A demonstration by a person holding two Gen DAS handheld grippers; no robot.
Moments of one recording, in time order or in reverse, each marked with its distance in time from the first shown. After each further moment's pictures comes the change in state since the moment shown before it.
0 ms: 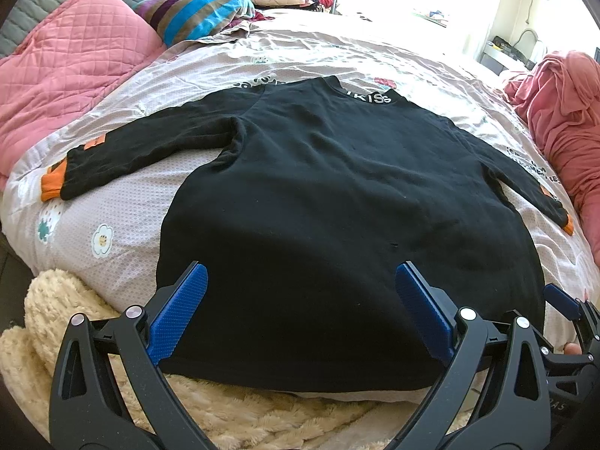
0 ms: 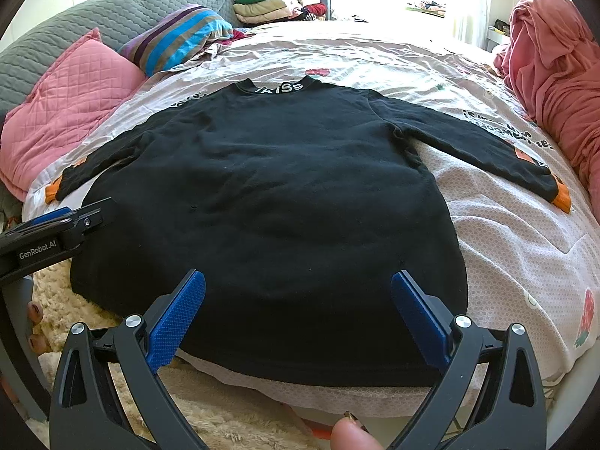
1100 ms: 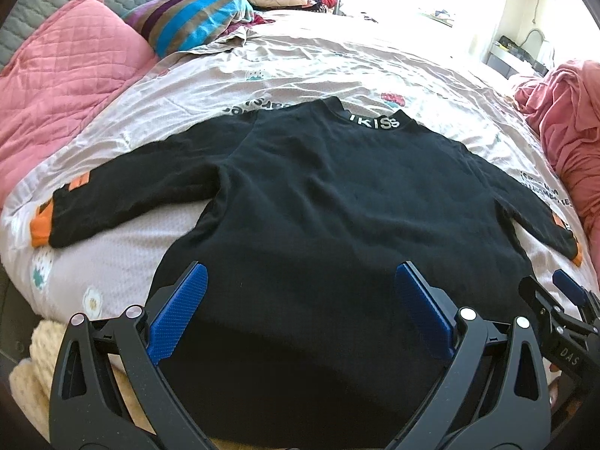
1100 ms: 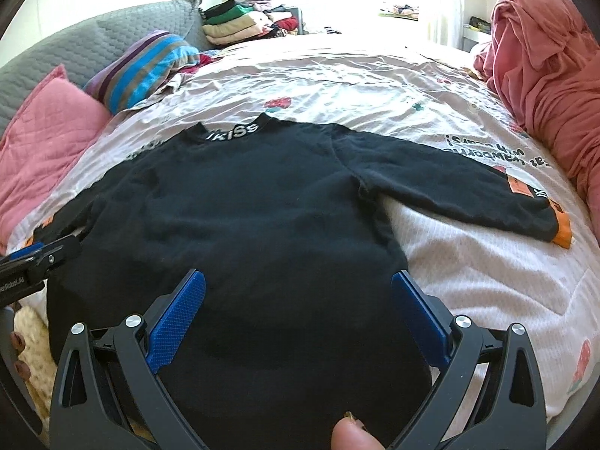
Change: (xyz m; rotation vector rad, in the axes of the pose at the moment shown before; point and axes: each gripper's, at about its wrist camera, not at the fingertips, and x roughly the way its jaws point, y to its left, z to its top) left arm 0.031 -0.013 0.063 0.005 0.003 0.031; right arm 0.040 -0.048 0.075 0.093 -0.059 -0.052
